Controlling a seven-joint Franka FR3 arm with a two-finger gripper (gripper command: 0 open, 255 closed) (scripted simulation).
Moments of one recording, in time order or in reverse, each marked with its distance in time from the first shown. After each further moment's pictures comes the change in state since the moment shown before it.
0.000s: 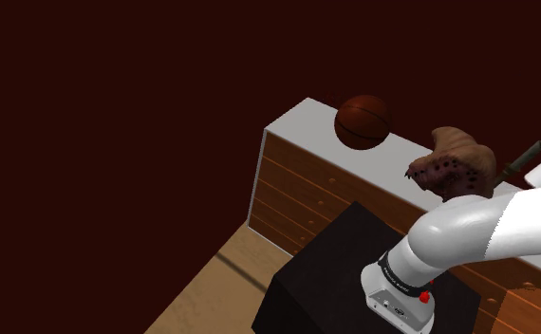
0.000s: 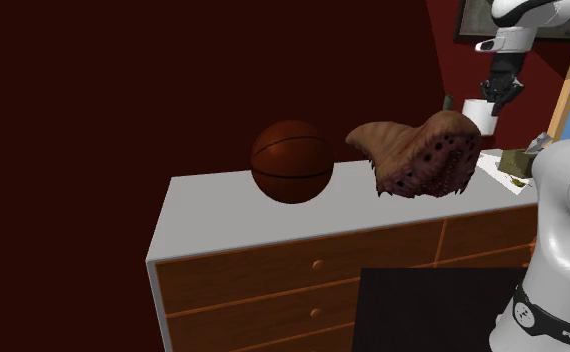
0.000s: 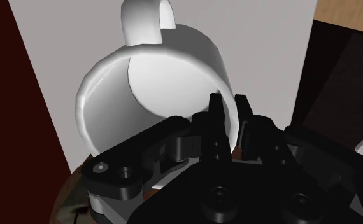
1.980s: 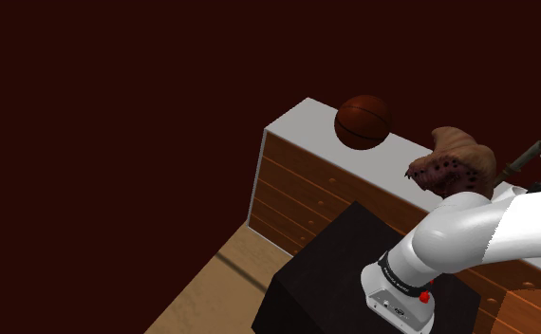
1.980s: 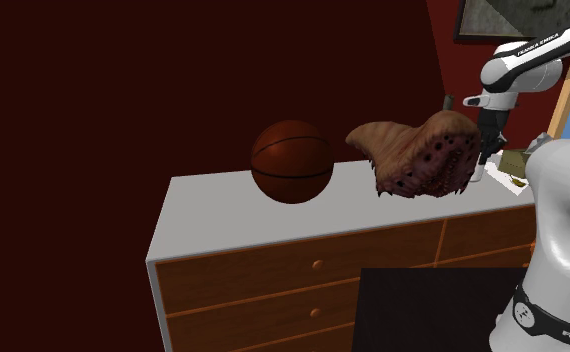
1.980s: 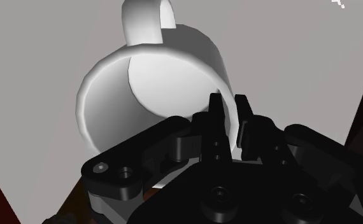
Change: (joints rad) arm 0.124 -0.068 -0.255 -0.261 -0.146 0.334 0.081
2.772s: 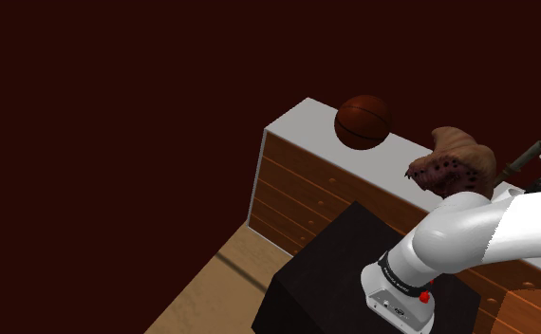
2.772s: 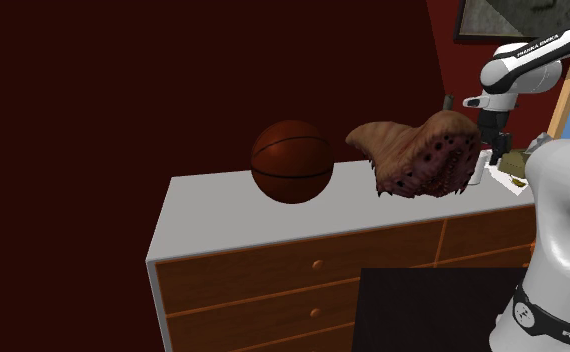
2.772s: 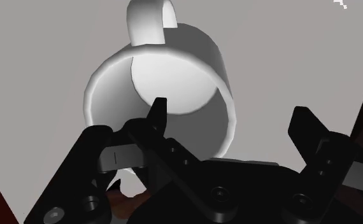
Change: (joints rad) arm 0.006 -0.002 -0.008 -0.002 -0.004 0.006 0.002
